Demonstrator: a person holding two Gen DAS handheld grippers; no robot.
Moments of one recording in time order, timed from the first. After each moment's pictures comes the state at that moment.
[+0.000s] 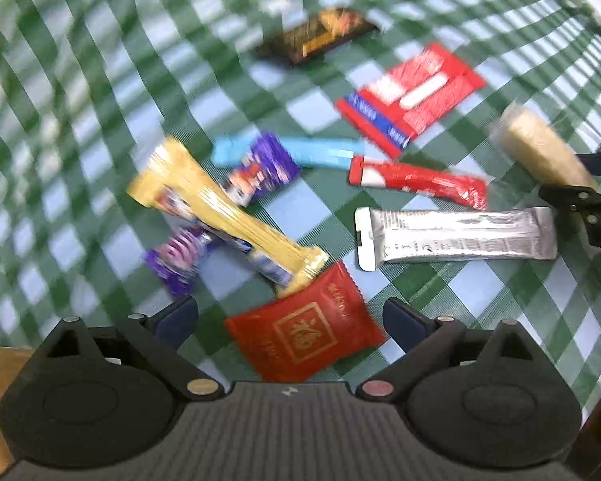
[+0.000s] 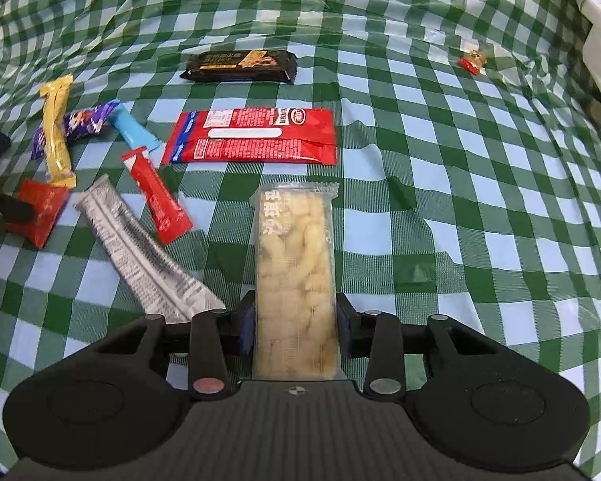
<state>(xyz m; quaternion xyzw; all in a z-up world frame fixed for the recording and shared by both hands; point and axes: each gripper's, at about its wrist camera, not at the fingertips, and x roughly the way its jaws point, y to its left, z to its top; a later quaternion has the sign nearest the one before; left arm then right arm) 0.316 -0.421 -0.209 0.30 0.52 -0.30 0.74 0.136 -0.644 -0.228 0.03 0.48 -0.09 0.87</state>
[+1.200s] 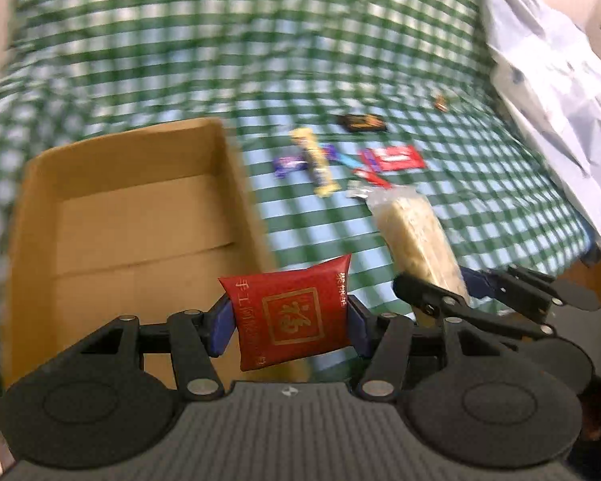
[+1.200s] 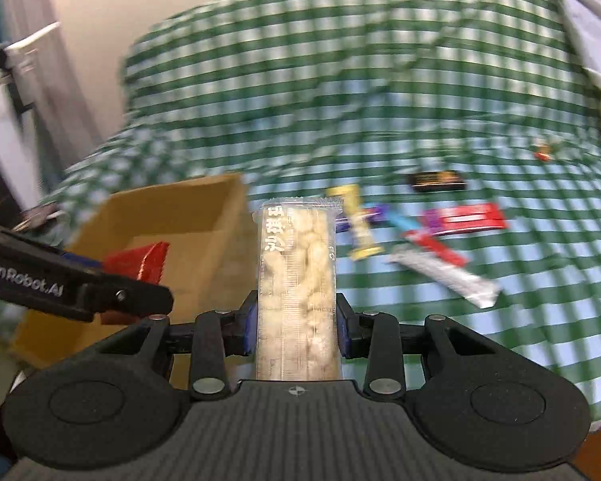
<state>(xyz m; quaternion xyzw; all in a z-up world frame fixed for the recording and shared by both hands) 0.083 -0.172 -0.010 0.07 0.46 -0.24 0.85 -0.005 -0.388 -0.075 0.11 0.32 0.01 0.94</state>
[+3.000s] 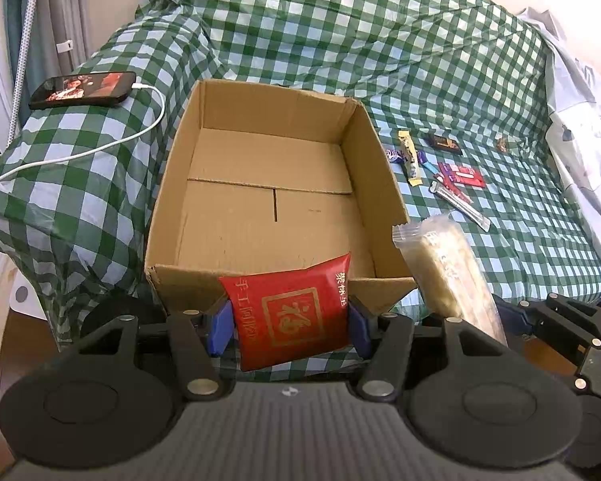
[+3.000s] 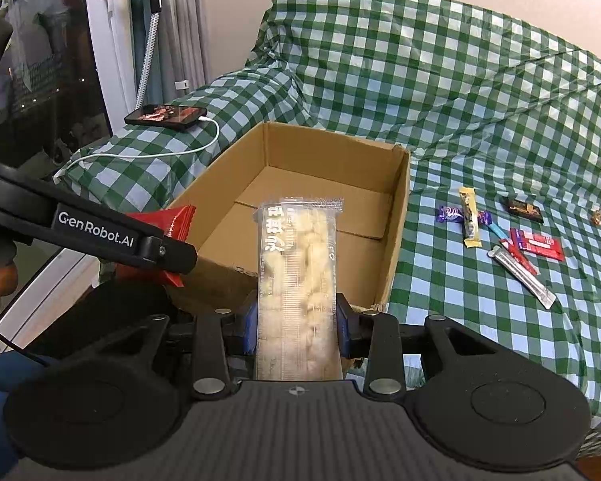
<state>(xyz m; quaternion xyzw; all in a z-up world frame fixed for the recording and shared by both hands) 0.003 -0.008 -0.013 -0.01 0.45 -0.16 0.88 -0.087 -0.200 -0.039 -0.03 0.35 0.09 0.93</state>
